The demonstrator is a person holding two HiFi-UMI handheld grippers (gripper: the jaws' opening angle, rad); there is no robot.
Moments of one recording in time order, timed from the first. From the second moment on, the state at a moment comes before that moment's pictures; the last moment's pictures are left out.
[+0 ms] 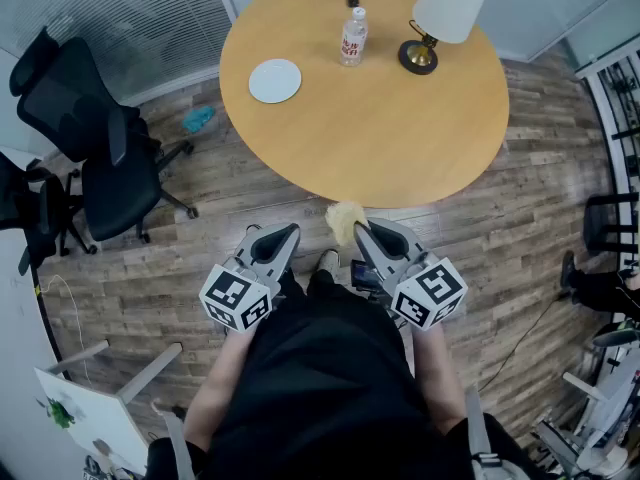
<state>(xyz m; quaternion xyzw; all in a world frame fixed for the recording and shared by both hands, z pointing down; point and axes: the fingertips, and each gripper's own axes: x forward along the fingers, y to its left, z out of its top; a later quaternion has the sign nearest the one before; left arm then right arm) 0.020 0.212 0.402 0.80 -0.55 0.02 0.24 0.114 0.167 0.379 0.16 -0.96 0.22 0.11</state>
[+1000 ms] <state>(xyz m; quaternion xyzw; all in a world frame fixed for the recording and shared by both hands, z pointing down) -0.042 0.101 0.409 0.81 -0.52 0.01 0.26 0.046 0.090 0.387 0.19 -0.94 0.25 0.12</state>
